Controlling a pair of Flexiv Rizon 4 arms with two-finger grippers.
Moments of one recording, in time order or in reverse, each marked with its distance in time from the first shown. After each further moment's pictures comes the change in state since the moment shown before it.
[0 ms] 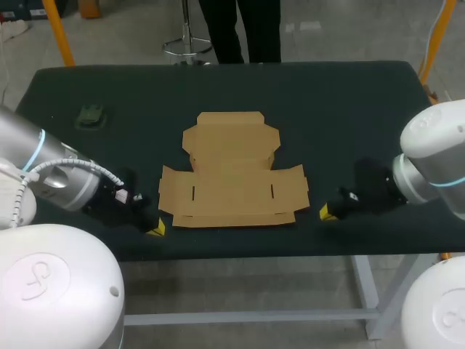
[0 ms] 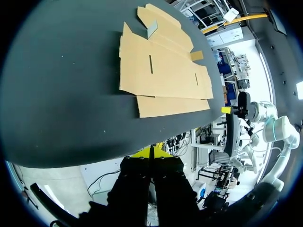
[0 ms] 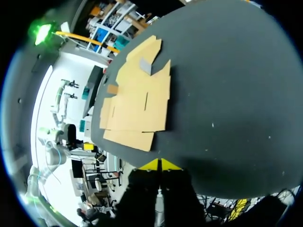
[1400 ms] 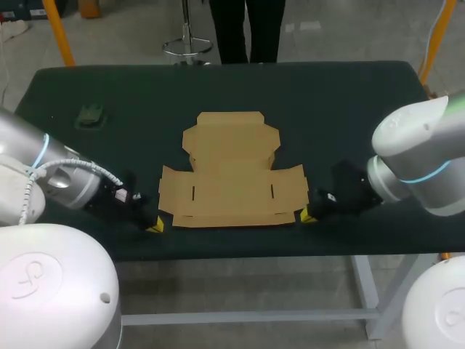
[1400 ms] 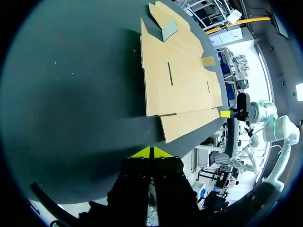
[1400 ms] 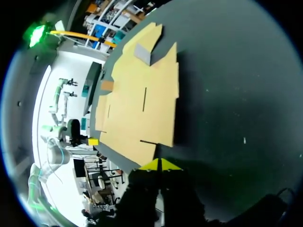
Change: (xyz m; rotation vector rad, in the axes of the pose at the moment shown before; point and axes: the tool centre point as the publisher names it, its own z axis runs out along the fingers) left arm -0.036 -0.030 0.025 -0.006 0.028 0.003; right arm 0.006 0.010 0.050 0.050 0.024 0.025
